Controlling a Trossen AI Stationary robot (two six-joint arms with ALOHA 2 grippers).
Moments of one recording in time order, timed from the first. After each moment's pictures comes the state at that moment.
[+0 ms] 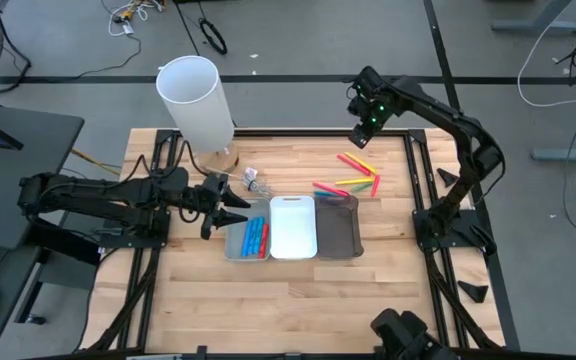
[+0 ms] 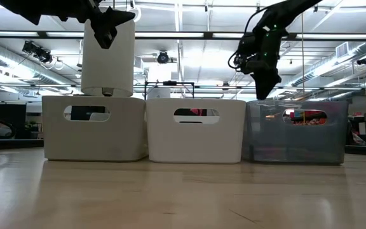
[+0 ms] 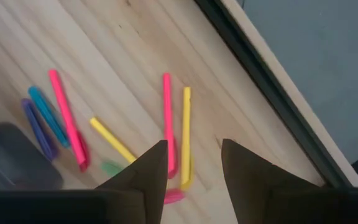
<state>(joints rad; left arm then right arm) 0.04 0.88 0.55 0.21 0.20 -0.34 -0.86 1.68 1.52 -1.16 -0.07 -0.20</state>
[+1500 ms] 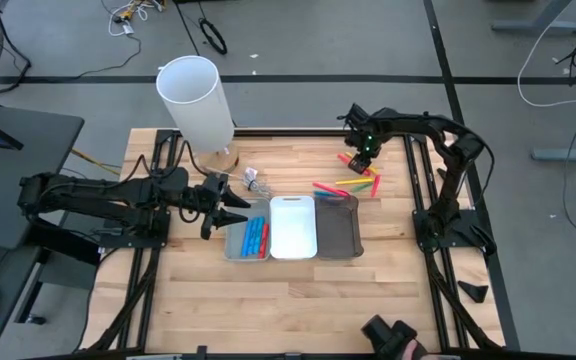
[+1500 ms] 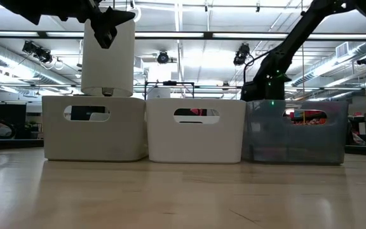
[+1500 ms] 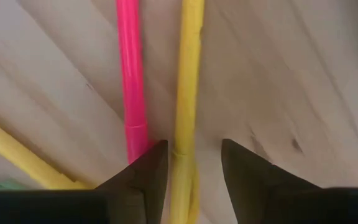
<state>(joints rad) 0.04 0.88 0.55 0.21 0.20 -0.34 -0.88 1.86 1.13 -0.81 -0.01 -0.26</state>
